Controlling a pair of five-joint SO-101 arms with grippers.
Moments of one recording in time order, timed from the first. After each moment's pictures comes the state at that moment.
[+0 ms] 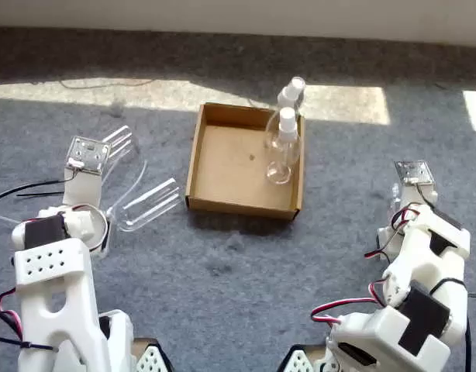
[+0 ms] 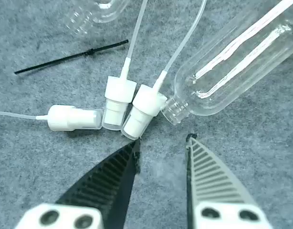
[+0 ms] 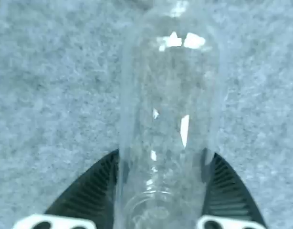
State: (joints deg) left arm -23.1 -46.3 56.0 65.7 -19.1; right arm 31.8 -2.6 44.4 43.6 41.0
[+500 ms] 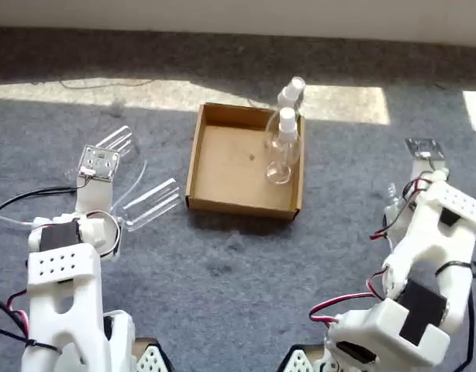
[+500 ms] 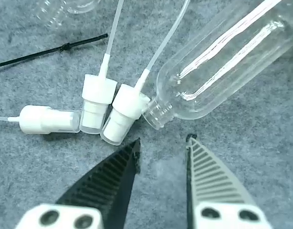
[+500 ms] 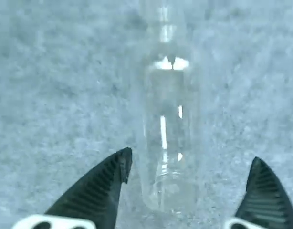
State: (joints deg) left arm -20.3 -46.4 62.5 60.0 -15.8; right arm 26.8 -2.5 22.4 67.7 35.0
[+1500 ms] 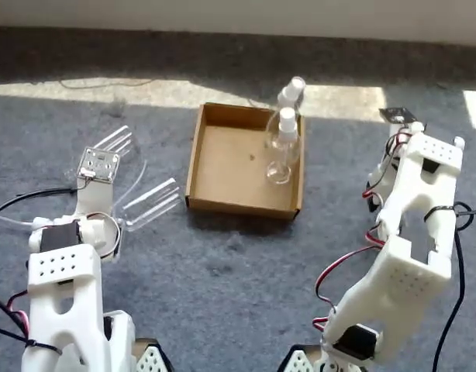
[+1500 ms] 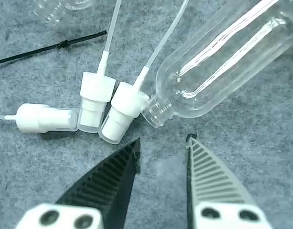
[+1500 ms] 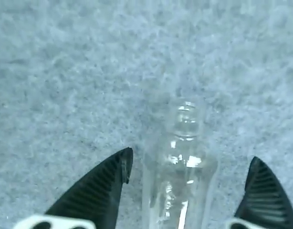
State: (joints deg) left arm -20.3 -46.4 63.1 59.7 -15.8; right arm 19.3 25.2 -9.4 80.4 32.2
